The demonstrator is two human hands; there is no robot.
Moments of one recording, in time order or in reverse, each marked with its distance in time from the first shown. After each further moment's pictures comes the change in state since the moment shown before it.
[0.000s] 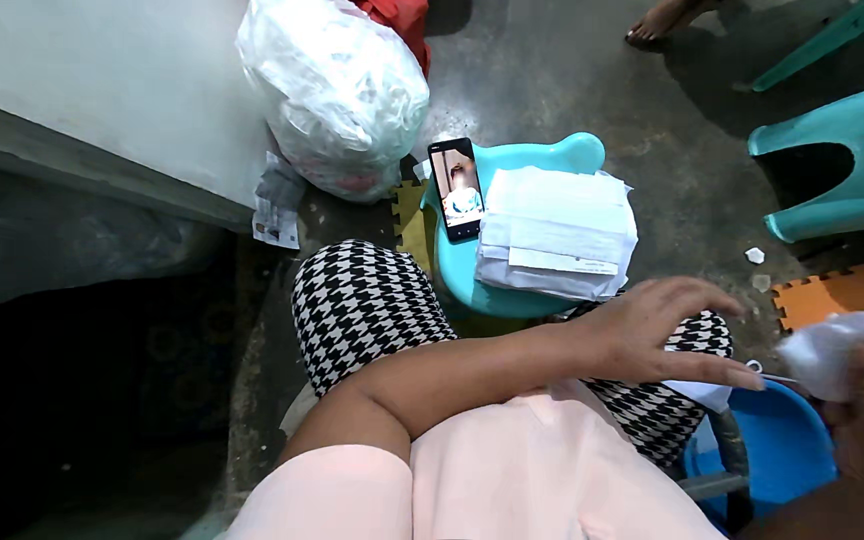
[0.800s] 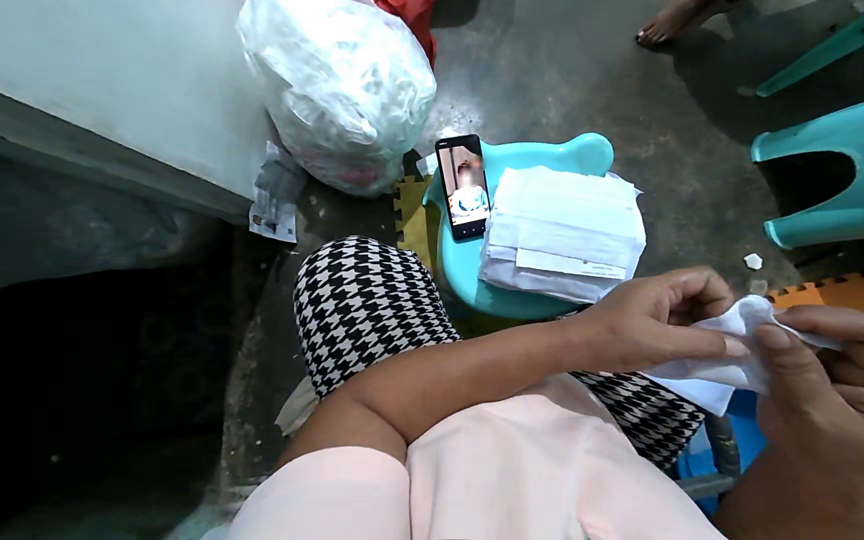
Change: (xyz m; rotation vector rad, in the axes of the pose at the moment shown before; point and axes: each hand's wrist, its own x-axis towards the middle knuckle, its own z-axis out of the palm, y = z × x) left_hand 0.000 0.023 -0.016 -0.764 0.099 -0.192; right_hand 0.018 -0.008 0.052 0.243 -0.091 -0.017
